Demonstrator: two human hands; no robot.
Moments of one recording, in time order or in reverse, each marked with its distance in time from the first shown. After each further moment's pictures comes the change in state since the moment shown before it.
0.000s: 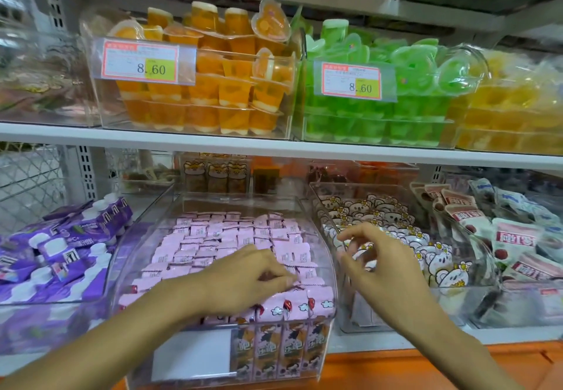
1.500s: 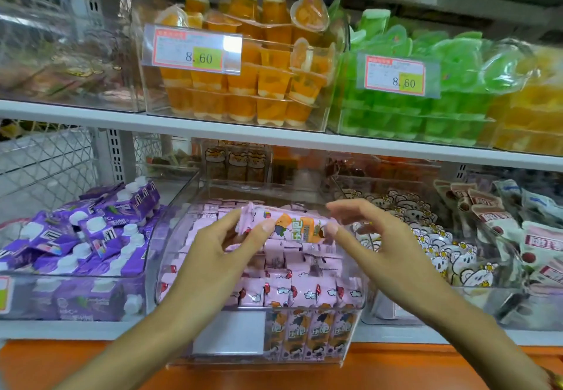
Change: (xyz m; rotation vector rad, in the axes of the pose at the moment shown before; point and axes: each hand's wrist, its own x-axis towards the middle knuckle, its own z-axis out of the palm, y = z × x) left_hand -0.066 -0.002 -0.002 -0.849 0.695 -0.185; right_hand 0.013 -0.034 0.009 0.174 -0.125 -0.178
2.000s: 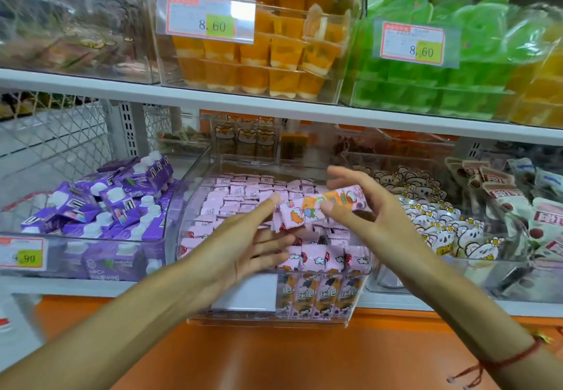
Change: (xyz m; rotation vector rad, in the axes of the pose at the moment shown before) left_hand 0.001 -0.002 0.003 -0.508 -0.258 -0.488; right_hand -0.004 -0.017 0.013 0.413 -0.070 0.177
